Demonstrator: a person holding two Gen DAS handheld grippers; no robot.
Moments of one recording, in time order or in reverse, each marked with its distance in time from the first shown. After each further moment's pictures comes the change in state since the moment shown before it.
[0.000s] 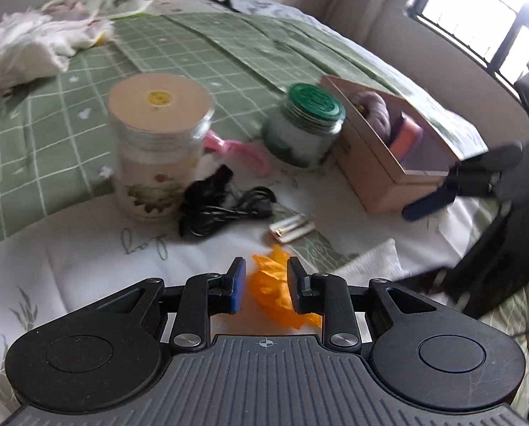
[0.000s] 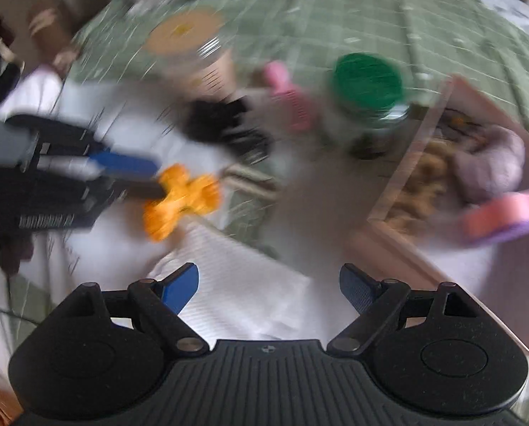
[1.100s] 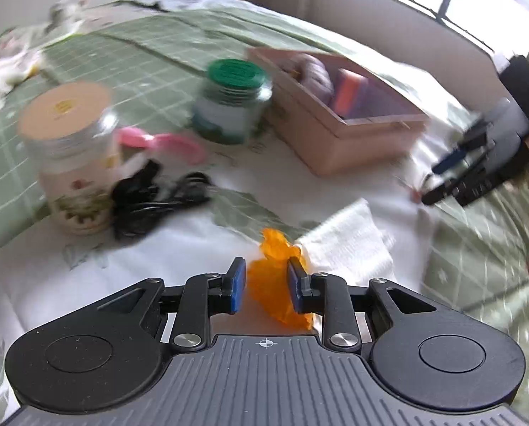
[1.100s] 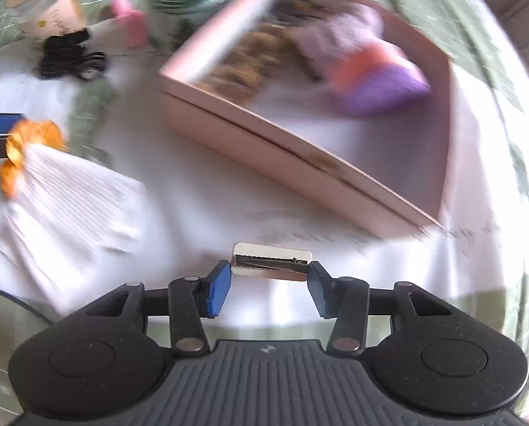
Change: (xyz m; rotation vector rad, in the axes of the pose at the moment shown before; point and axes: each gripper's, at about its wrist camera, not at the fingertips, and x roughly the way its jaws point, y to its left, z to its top) left arm 0.021 -0.062 -0.015 0.284 0.050 -0.077; right arm -0.015 -0.080 -0.090 0.212 0.125 -0.298
